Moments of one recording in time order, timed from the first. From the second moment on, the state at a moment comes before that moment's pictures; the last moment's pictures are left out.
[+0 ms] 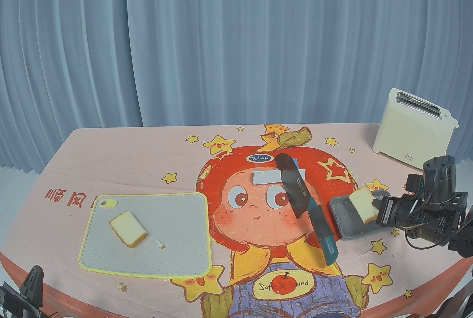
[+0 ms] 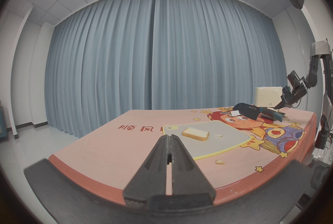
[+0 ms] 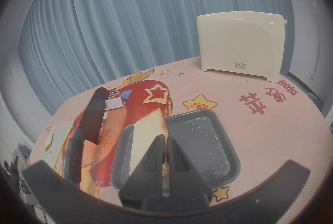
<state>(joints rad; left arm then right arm) 0.00 0.02 -0.02 0.00 -0.02 0.01 0.41 1.55 -0.38 -0.54 -0.24 0.46</state>
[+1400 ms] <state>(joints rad) 0.00 0.02 -0.02 0.00 -0.02 0.01 0.45 1.47 -0.38 -0.53 -0.28 0.46</state>
